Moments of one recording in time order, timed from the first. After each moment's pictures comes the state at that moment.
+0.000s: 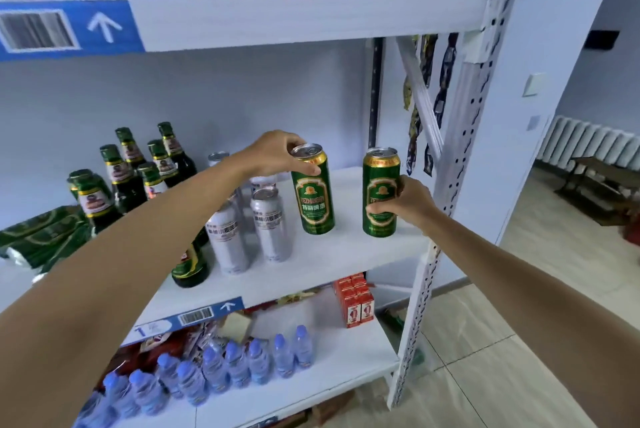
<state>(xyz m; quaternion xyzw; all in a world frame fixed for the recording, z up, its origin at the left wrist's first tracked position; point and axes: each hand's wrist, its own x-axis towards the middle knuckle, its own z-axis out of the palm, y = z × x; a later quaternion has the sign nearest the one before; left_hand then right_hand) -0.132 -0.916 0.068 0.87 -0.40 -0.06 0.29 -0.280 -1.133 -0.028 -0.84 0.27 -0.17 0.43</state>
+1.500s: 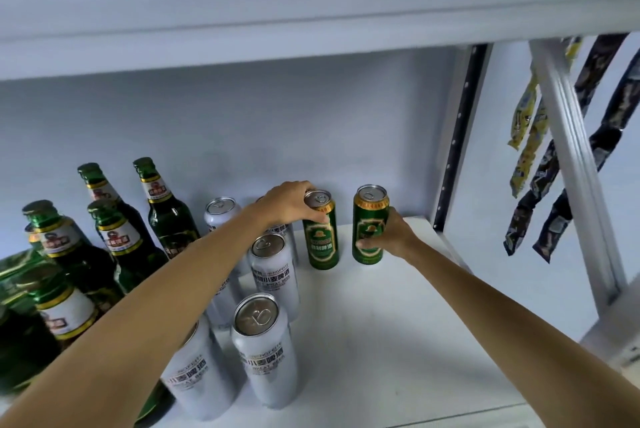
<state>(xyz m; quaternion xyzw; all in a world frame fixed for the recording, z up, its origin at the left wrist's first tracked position) 0.115 -1.004 -0.020 0.94 -0.27 -0.08 0.18 0.067 -1.254 -0.159 -0.86 0.14 -0.01 0.48</state>
